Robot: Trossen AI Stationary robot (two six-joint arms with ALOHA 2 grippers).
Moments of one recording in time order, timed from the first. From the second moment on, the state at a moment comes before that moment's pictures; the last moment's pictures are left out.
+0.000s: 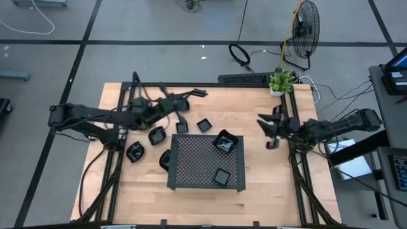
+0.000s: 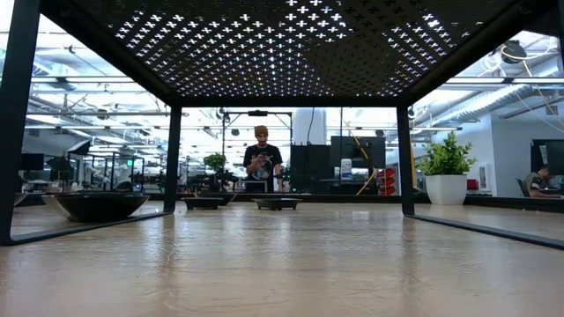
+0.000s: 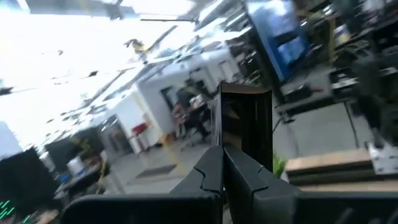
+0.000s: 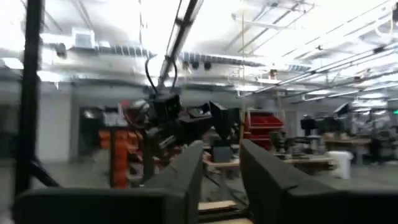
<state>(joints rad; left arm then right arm) 0.12 1.26 0.74 0.80 -0.34 0.57 0.19 0.69 0.21 0.97 0.42 -0.20</state>
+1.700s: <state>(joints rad) 0.00 1.45 0.90 0.74 -0.36 0.76 -0.07 1.37 0.60 1.11 0.32 -0.23</state>
